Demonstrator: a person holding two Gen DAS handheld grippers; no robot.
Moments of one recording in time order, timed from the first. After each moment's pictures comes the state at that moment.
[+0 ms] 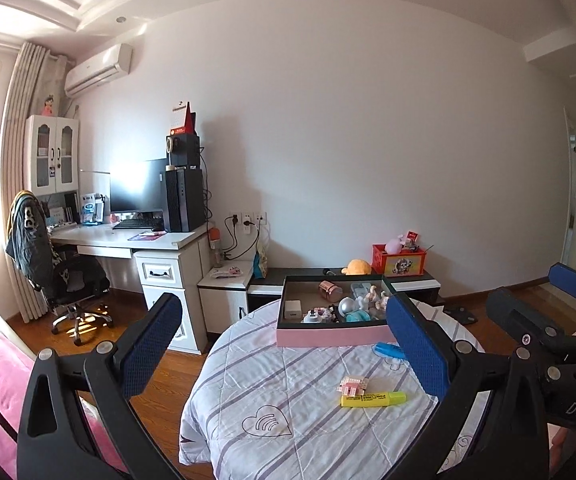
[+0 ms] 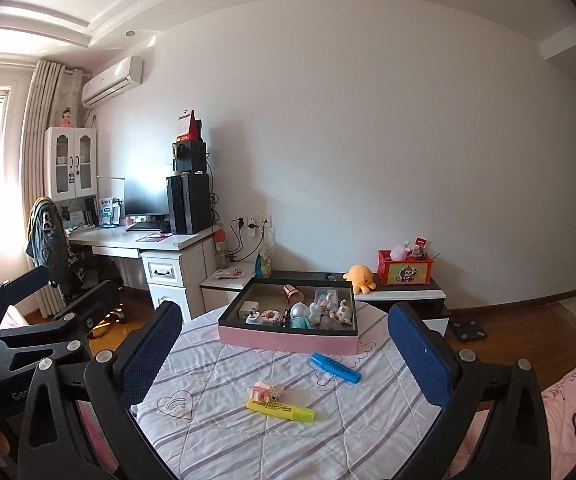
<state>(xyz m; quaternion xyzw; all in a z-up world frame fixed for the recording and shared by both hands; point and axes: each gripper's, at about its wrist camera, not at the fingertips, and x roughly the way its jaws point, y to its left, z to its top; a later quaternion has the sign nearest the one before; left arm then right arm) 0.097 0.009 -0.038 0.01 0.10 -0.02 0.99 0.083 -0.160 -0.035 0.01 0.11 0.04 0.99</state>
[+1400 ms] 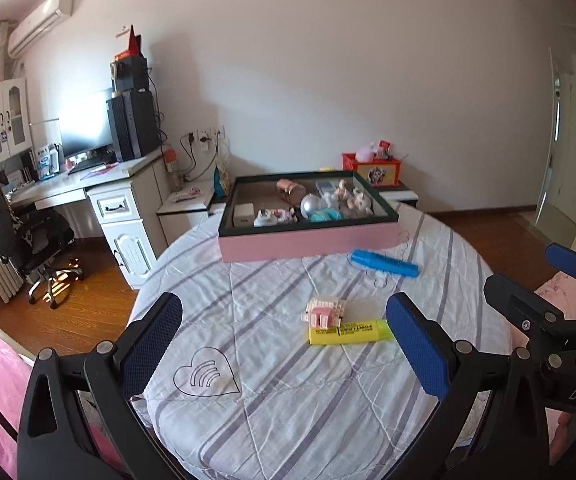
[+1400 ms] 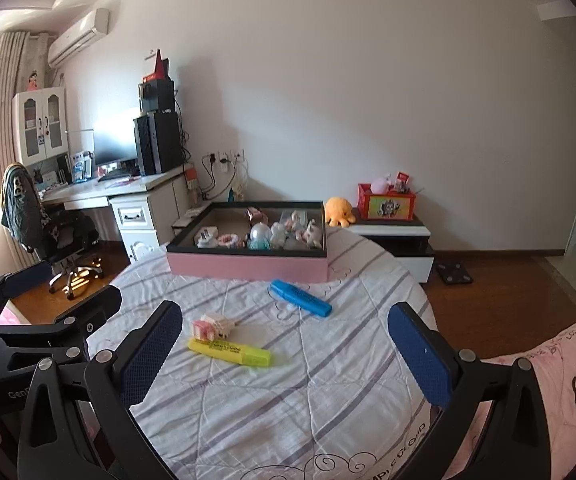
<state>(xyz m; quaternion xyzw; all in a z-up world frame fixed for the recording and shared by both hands) 0.186 -0.038 -0.147 0.05 0.26 -0.08 0.96 0.156 -0.208 -0.132 0.02 0.24 0.01 0.97</state>
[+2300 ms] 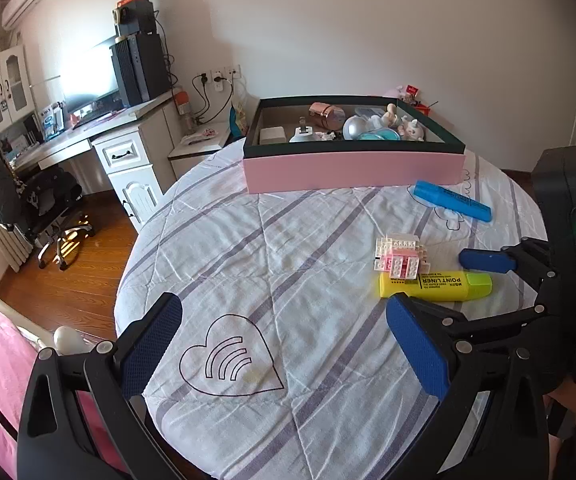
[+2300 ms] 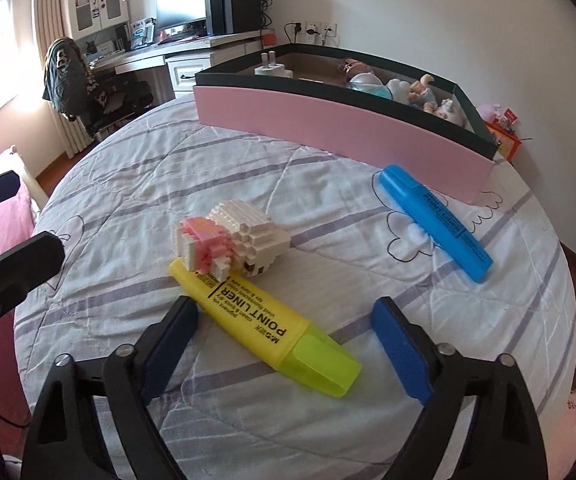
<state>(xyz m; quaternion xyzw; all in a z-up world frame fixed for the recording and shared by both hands) 0.246 -0.007 -0.209 0.06 0.35 -0.04 0.93 0.290 -0.152 -0.257 -0.08 0.42 0.16 0.89</state>
